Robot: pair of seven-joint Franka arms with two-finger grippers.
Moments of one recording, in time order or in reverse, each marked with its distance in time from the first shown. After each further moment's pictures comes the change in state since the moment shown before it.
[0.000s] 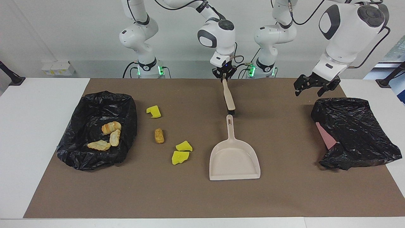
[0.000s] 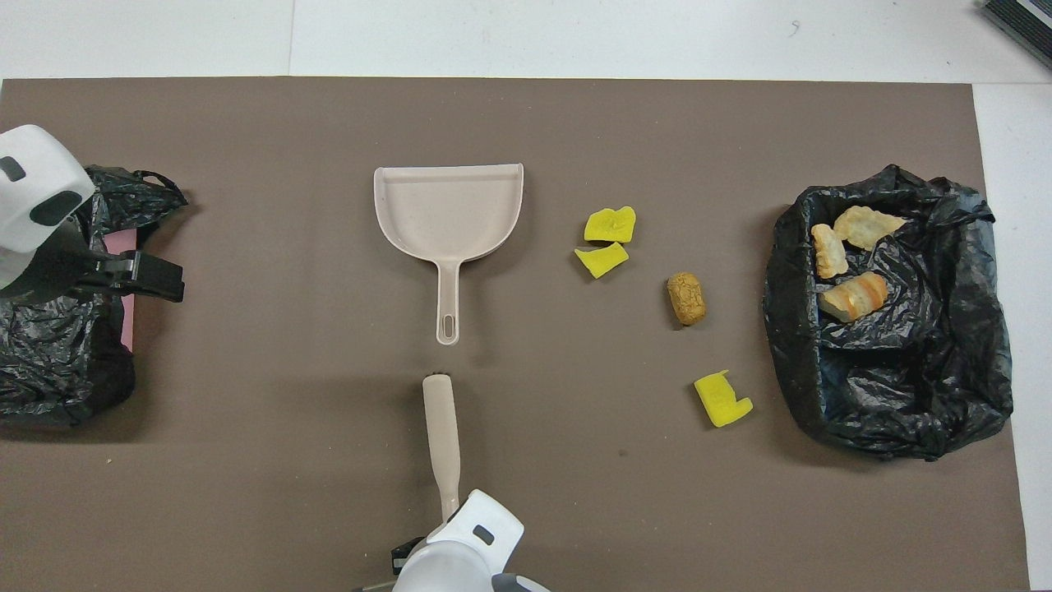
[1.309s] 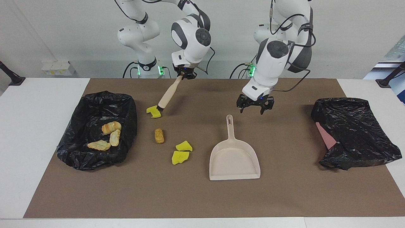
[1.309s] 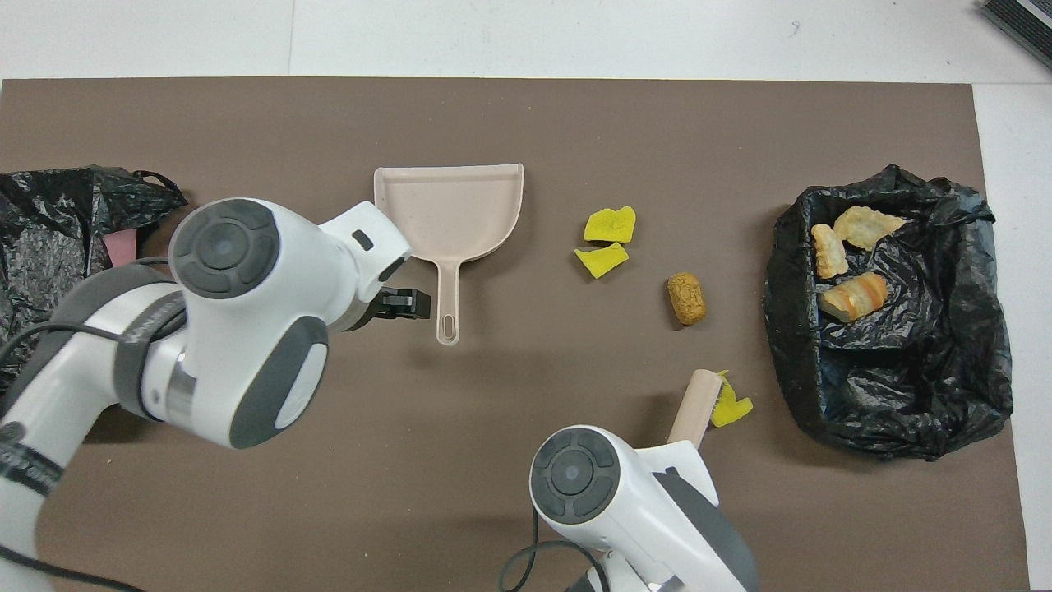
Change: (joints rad) left arm -0.366 0.144 -0.035 -0.232 0.008 0.477 -0.348; right arm -0.290 -0.123 -0.008 -0.031 -0.091 -0.634 0.314
